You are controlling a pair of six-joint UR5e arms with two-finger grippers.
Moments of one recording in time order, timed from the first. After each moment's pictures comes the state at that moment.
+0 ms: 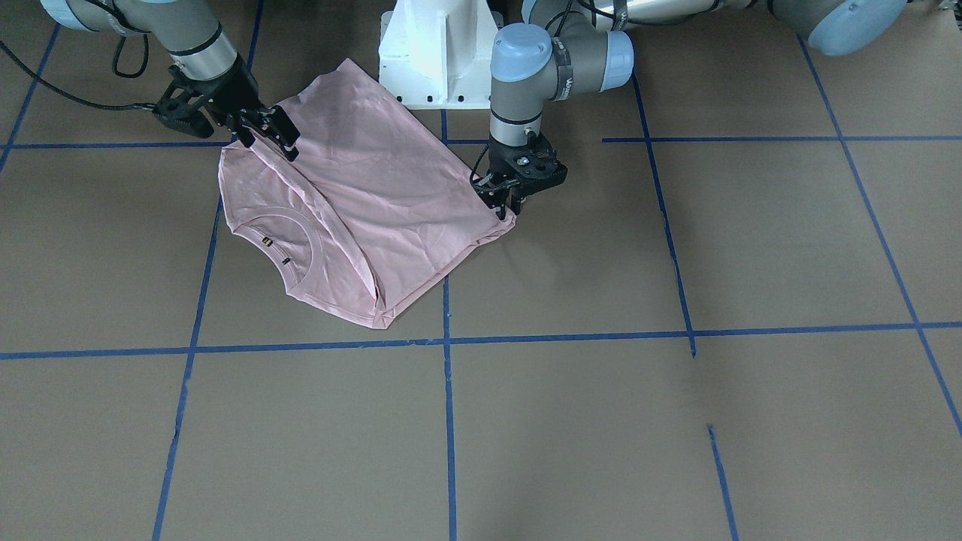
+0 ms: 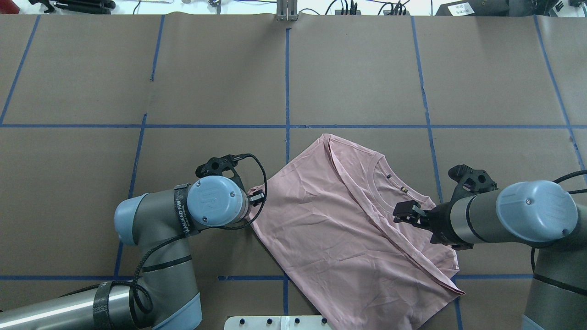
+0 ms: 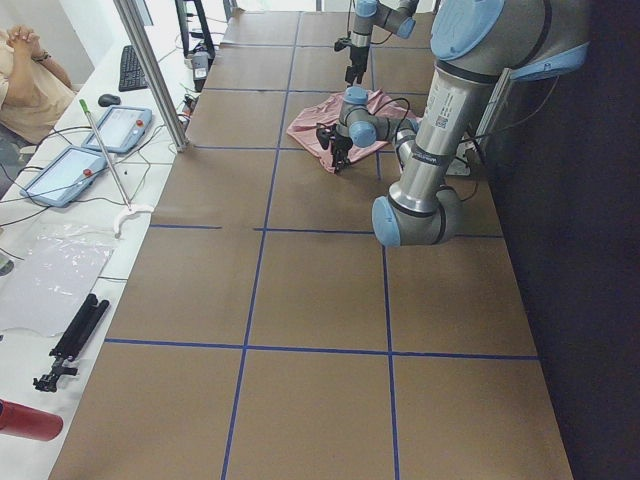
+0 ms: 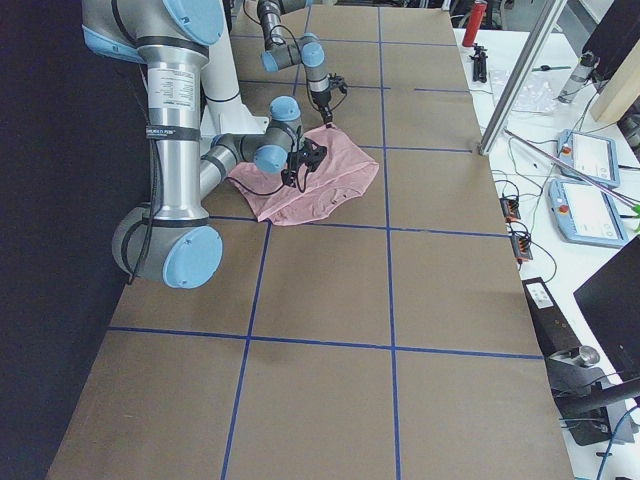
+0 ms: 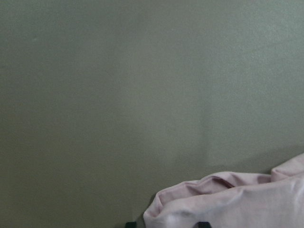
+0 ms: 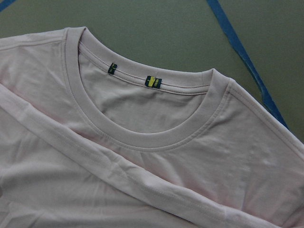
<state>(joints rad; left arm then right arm) -0.35 -2.15 -1.70 -1.67 -1.61 -1.72 0.42 -1.59 2.15 -1.21 1.82 1.80</state>
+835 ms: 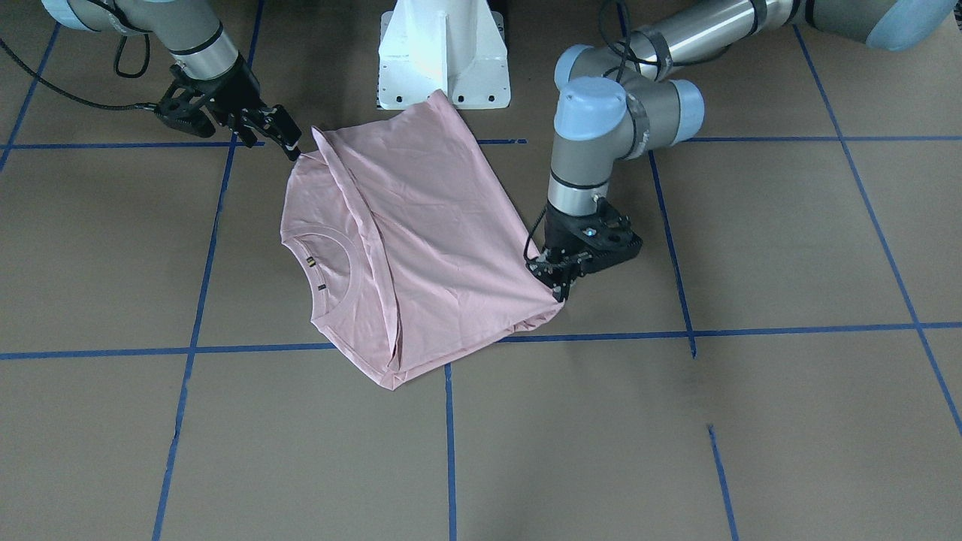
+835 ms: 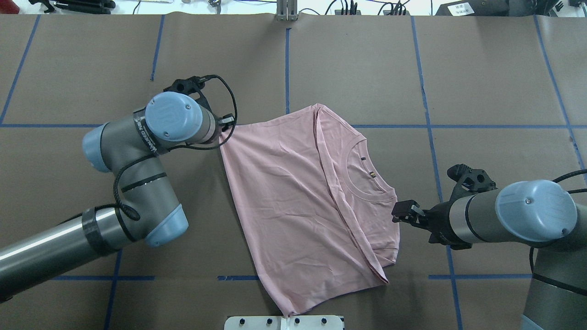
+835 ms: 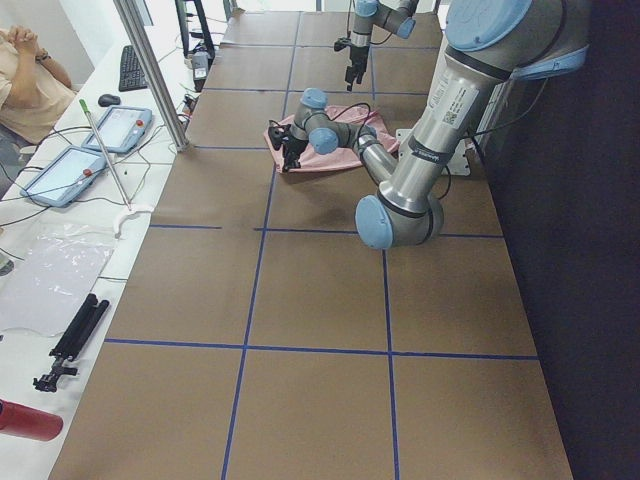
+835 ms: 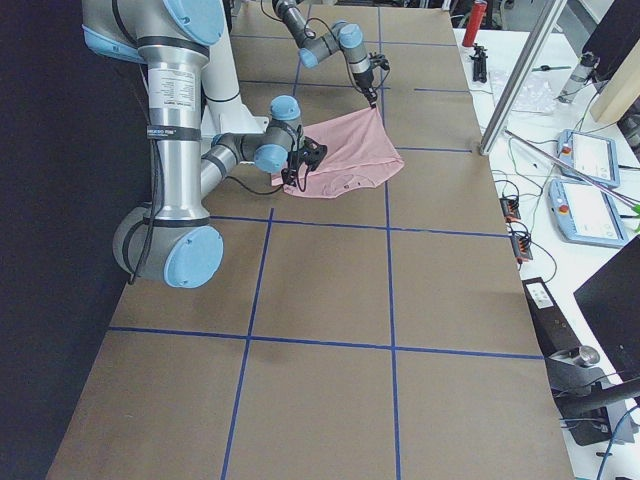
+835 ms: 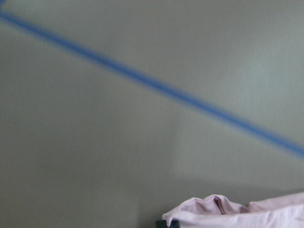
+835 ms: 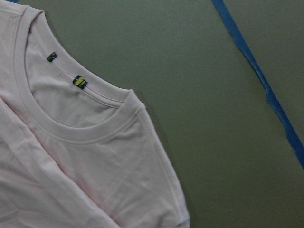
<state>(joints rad) -0.64 -2.20 -1.47 -1.94 -1.62 -1.58 0.42 -1.58 2.15 -1.21 1.82 1.80</state>
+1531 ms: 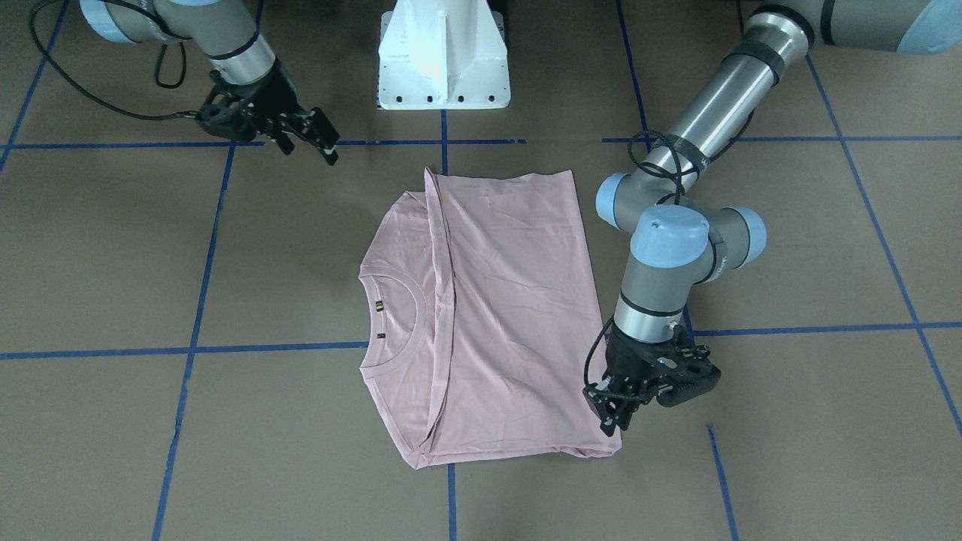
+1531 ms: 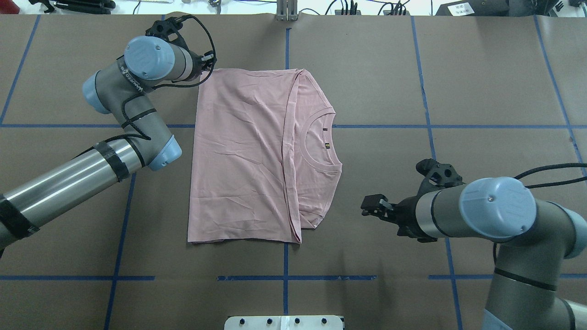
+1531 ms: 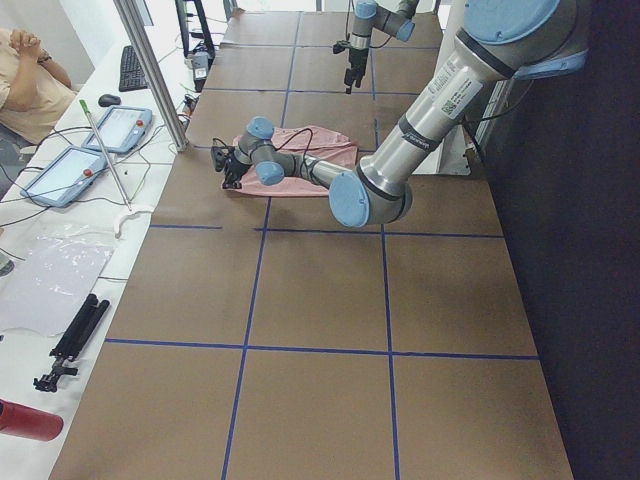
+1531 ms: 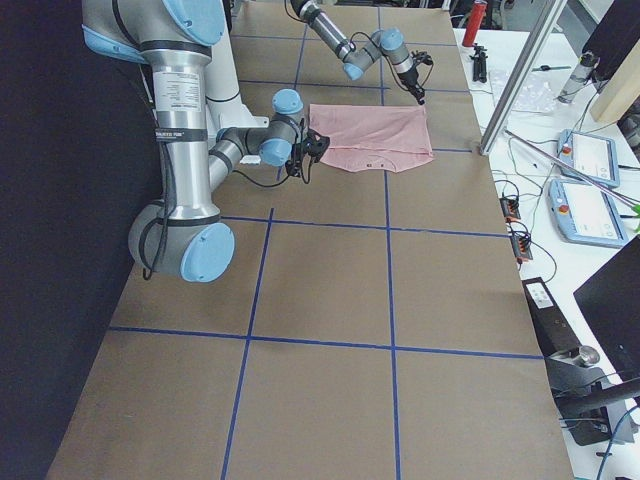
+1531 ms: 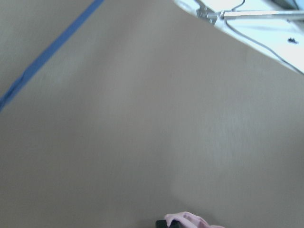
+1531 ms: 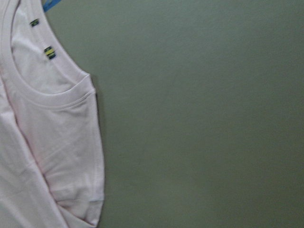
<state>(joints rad) -0.77 -2.29 -1.15 -2.33 -1.63 -1.49 0.38 -1.38 2.06 -1.22 1.74 1.82</state>
